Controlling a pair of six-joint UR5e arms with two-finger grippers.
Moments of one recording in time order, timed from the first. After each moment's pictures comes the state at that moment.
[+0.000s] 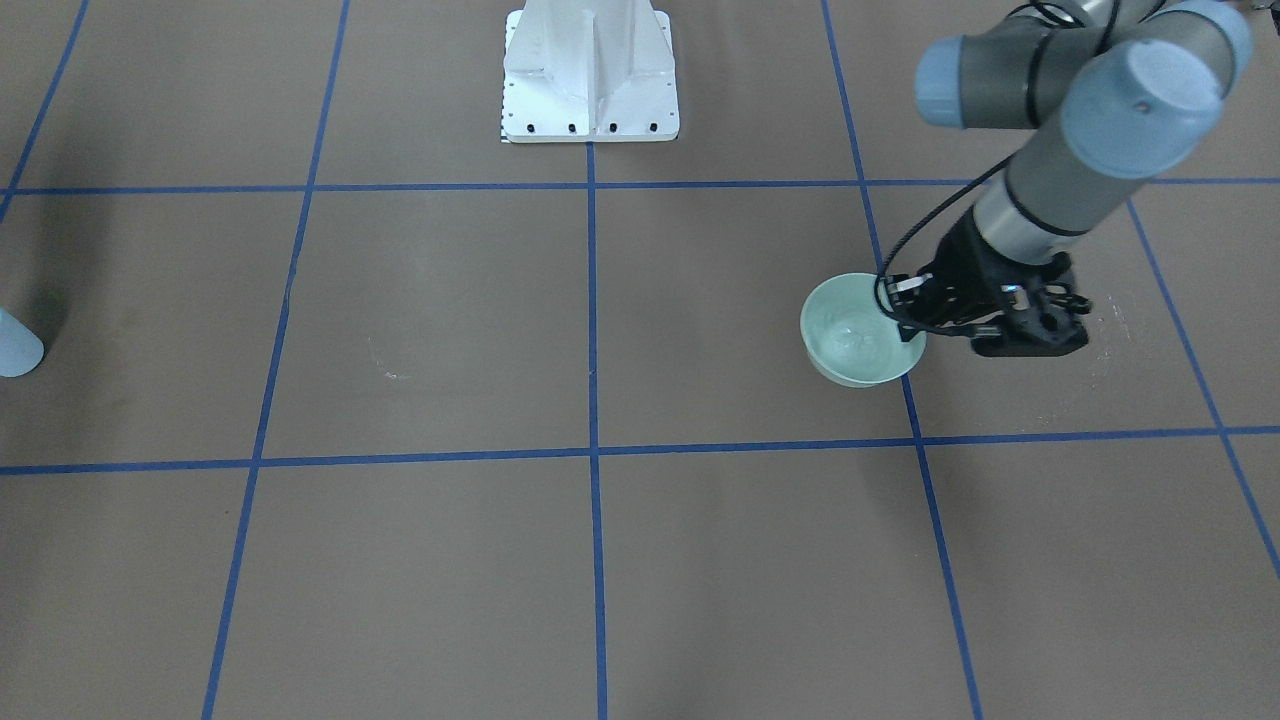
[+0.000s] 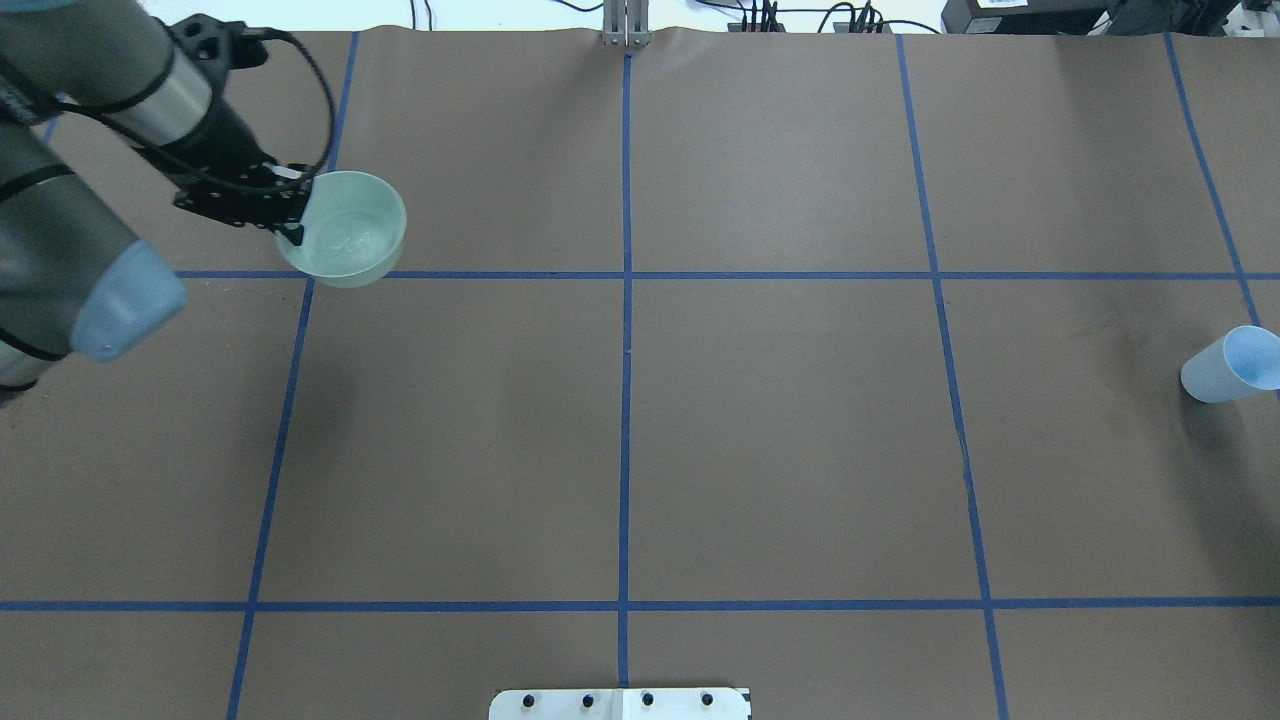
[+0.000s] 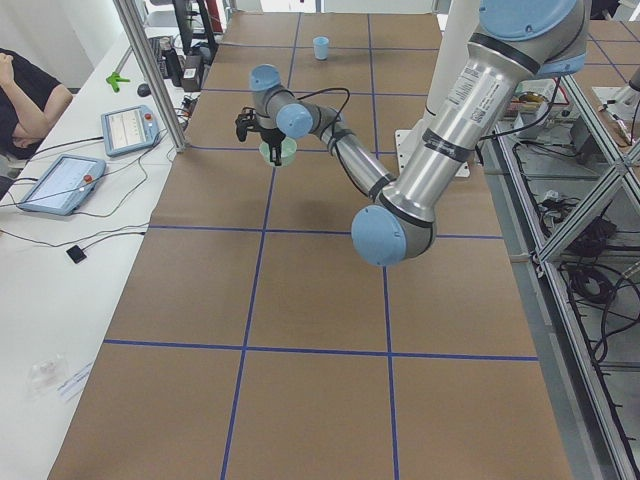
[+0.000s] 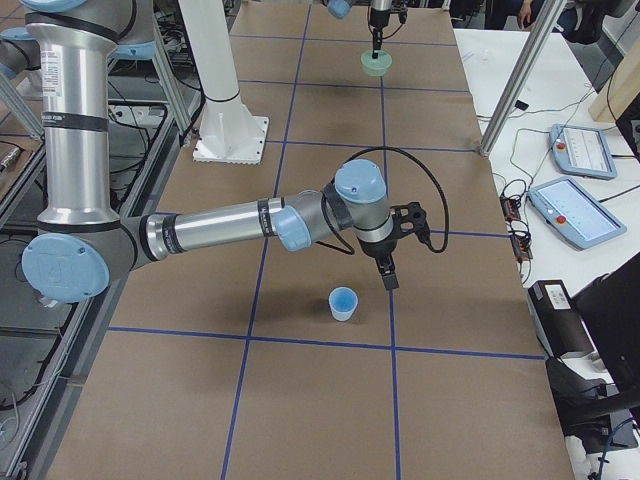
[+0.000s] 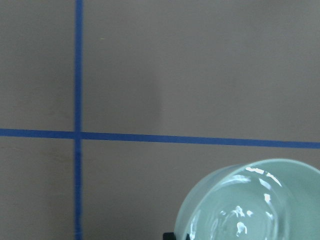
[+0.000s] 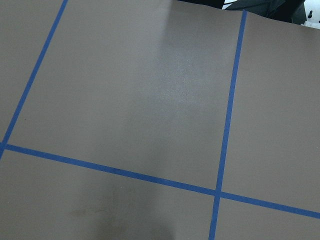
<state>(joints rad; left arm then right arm) -1.02 -1.97 -1.80 -1.52 -2.30 -0.77 1.51 -1.61 1.82 -1.31 2.30 0.17</state>
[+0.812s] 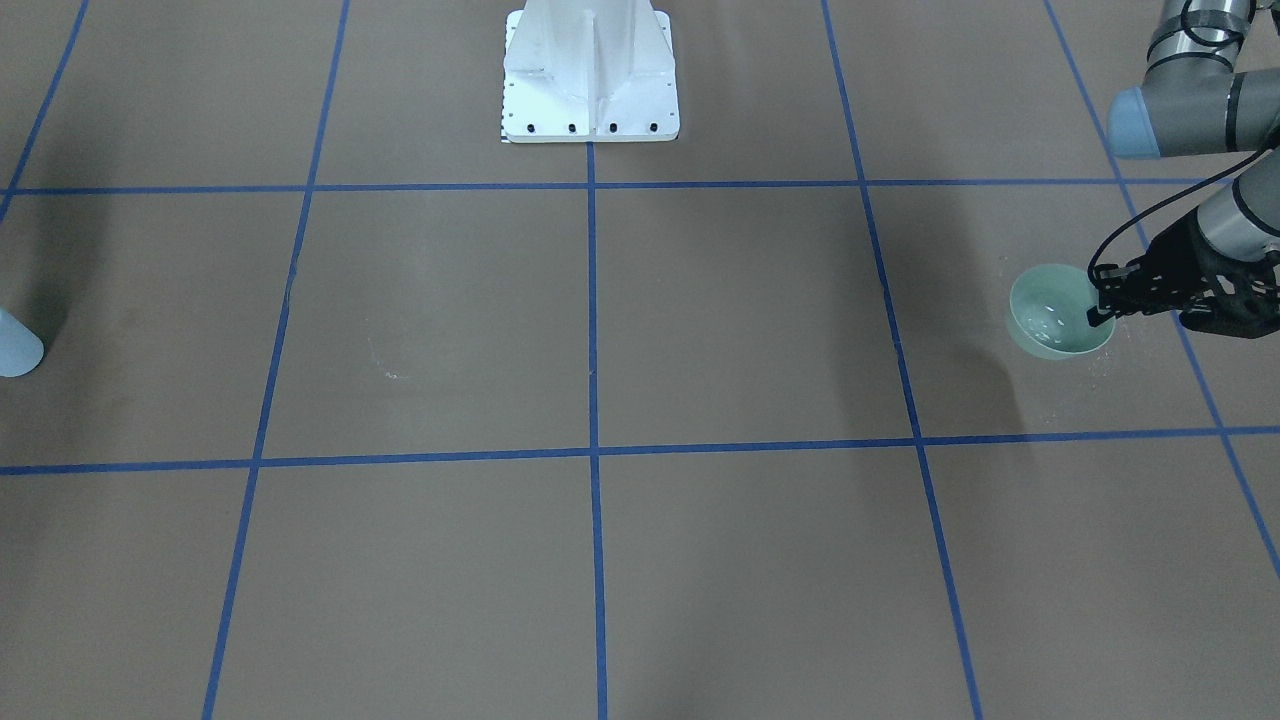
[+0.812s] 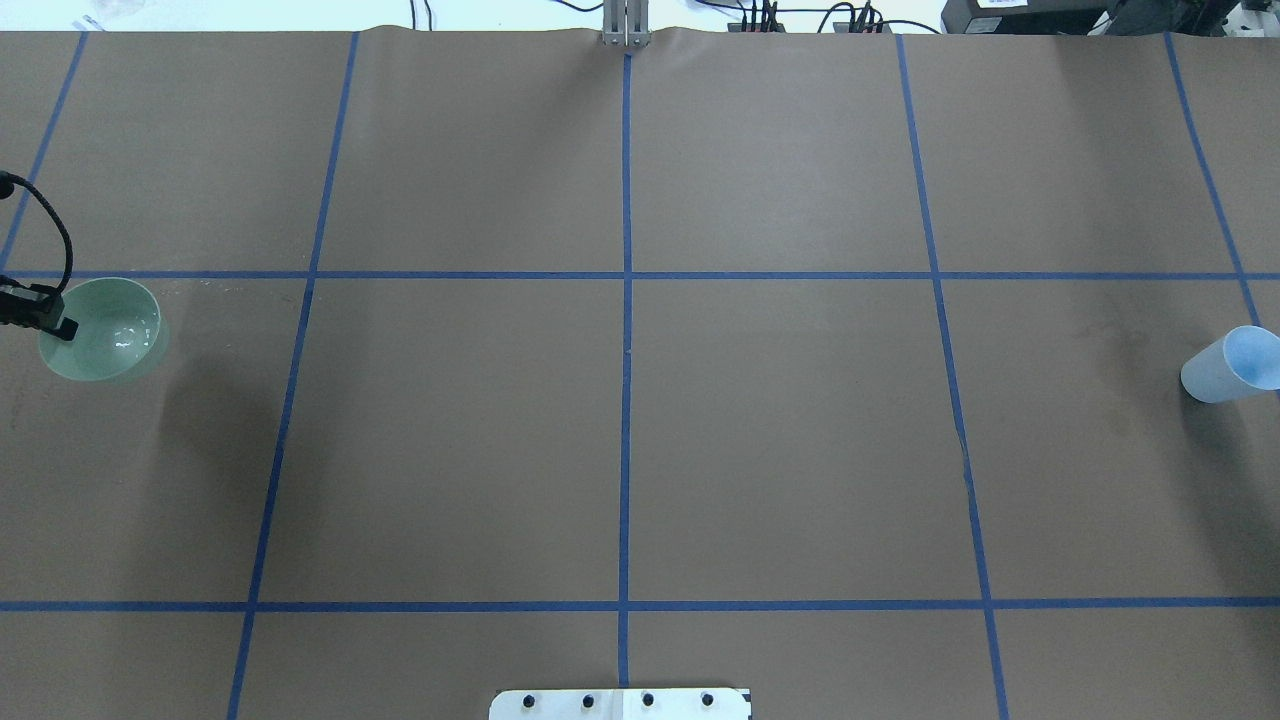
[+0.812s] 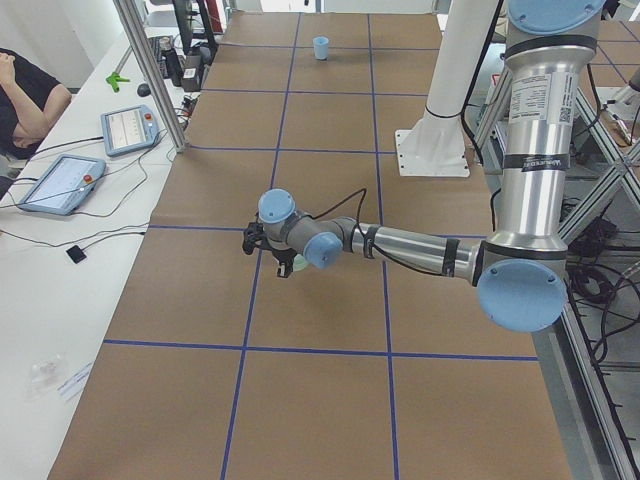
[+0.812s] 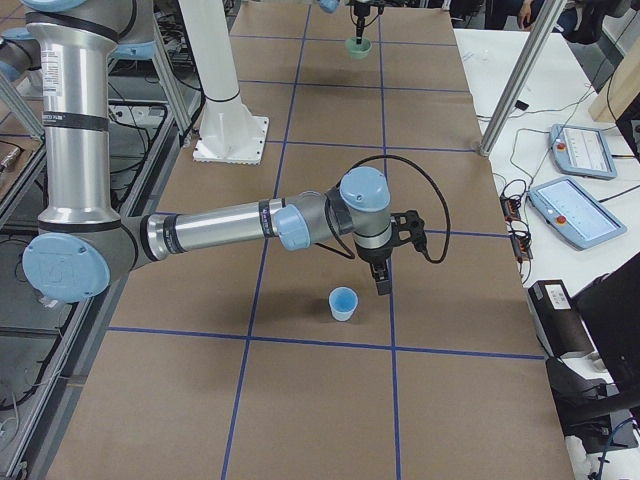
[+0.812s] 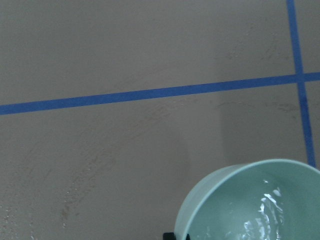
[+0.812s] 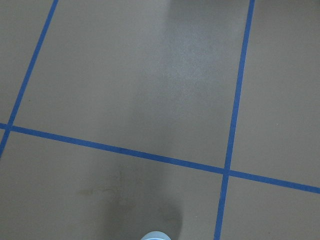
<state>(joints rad) -1.13 -1.58 -1.62 -2.01 -2.35 -0.54 1.51 -1.61 1.81 -1.42 2.34 0.10</state>
